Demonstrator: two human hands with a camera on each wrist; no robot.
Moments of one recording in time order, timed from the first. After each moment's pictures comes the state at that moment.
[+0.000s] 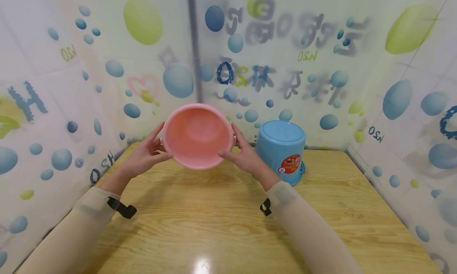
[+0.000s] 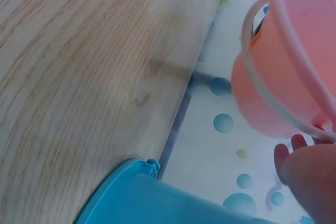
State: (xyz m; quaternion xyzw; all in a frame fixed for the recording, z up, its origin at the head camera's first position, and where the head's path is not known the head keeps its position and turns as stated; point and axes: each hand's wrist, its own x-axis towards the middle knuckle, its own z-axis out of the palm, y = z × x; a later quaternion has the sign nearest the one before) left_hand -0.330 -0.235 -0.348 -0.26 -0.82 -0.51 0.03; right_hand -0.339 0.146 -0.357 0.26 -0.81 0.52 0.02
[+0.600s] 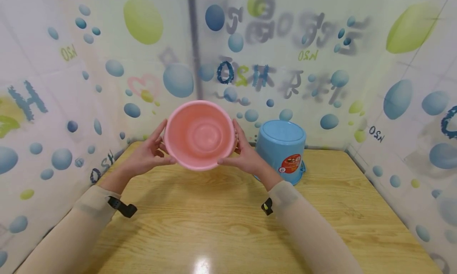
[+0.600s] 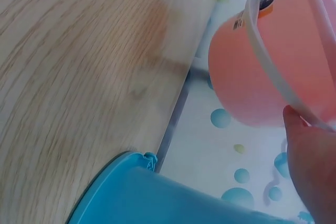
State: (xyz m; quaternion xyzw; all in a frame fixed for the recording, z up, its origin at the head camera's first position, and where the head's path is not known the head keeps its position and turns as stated) left_hand -0.327 -0.232 -0.343 -0.30 -0.82 -0.49 0.04; right_hand -0.337 0.147 -0.356 0.31 -0.75 0.58 -0.02
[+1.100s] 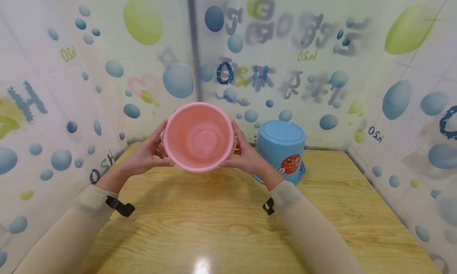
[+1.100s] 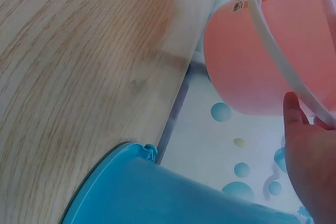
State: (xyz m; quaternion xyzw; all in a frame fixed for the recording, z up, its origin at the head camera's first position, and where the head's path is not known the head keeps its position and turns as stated) left_hand -0.329 -0.236 -0.339 -0.32 -0.83 -0.45 0.03; right_hand -0.339 0.152 -0.357 0.33 -0.76 0.56 -0.02
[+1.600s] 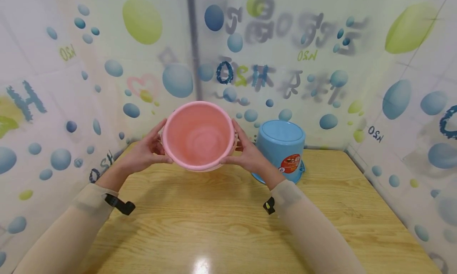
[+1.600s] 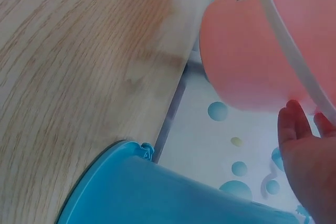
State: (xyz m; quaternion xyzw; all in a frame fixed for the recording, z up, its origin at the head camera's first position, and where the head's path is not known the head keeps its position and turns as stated) left_hand -0.333 -0.237 -0.336 -0.30 -0.83 -0.47 0.04; right_hand -0.337 0.154 -0.351 0.30 -0.79 0.53 0.00
